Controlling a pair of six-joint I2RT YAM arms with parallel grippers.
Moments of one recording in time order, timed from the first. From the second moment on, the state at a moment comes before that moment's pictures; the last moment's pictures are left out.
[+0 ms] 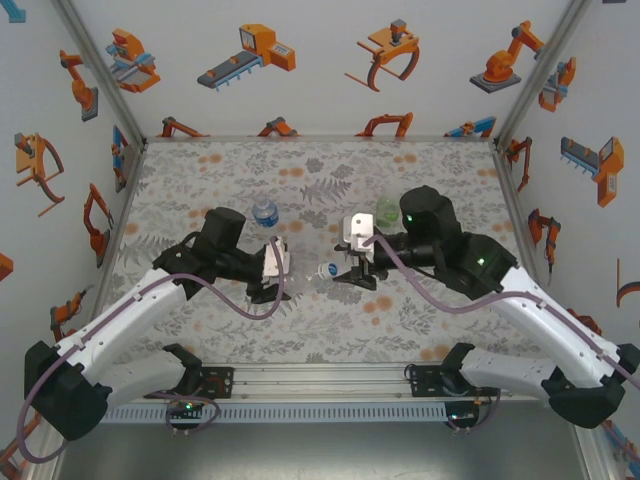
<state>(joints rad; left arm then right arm) -0.65 1.07 0.86 -0.58 0.76 0.82 0.85 1.06 1.25 -0.68 -0.59 -0.56</state>
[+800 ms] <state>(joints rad) -0.65 1.07 0.87 -0.61 0.78 0.85 0.86 1.11 1.22 -0.70 -0.64 -0.65</state>
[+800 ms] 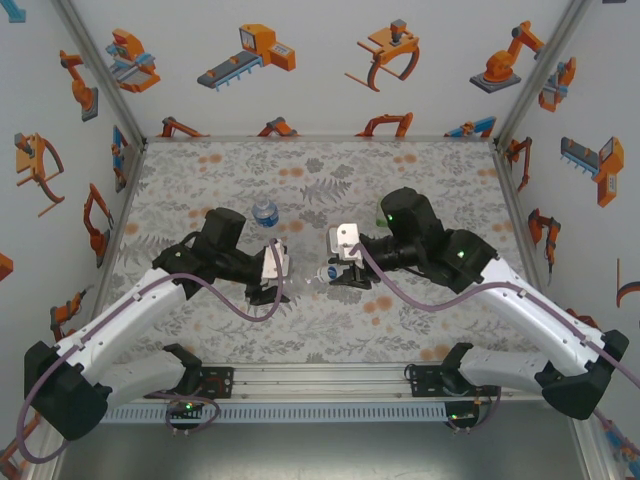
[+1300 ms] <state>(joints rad) -0.65 1.07 0.87 -0.63 0.75 0.85 0.86 1.07 1.10 -0.54 -0.57 -0.42</state>
